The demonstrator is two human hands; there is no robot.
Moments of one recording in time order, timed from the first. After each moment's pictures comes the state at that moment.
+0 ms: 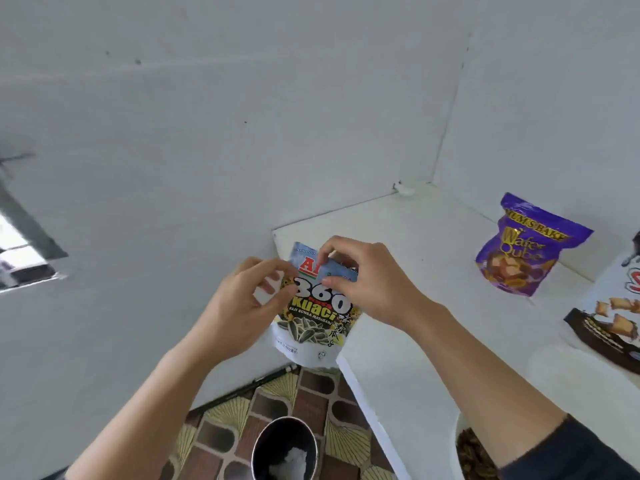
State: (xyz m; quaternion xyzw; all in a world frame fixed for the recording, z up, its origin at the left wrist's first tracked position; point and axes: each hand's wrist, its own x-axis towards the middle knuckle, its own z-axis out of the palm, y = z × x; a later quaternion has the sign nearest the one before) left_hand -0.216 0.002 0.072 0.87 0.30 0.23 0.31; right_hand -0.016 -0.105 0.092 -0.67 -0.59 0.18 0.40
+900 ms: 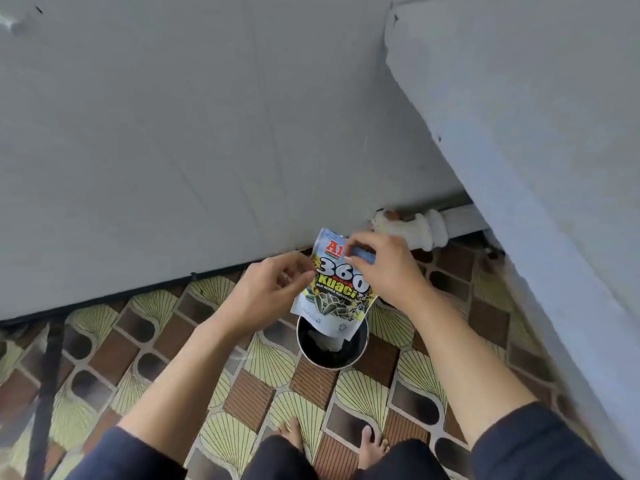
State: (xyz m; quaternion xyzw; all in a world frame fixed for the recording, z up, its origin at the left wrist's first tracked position) left_hand -0.345 0.078 -0.244 0.79 0.43 0.07 0.43; right_hand -0.130 0.016 -0.265 -0.73 -0.56 0.27 0.29
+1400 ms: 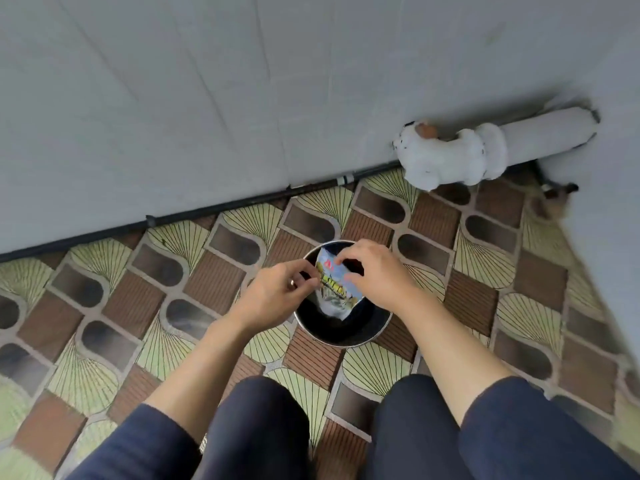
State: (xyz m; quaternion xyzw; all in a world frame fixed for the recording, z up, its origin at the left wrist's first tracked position) left_hand -0.352 0.071 -0.562 0.77 0.45 -0.04 0.46; right_hand -0.153 0.007 -0.582 -0.74 -0.57 0.35 0.10
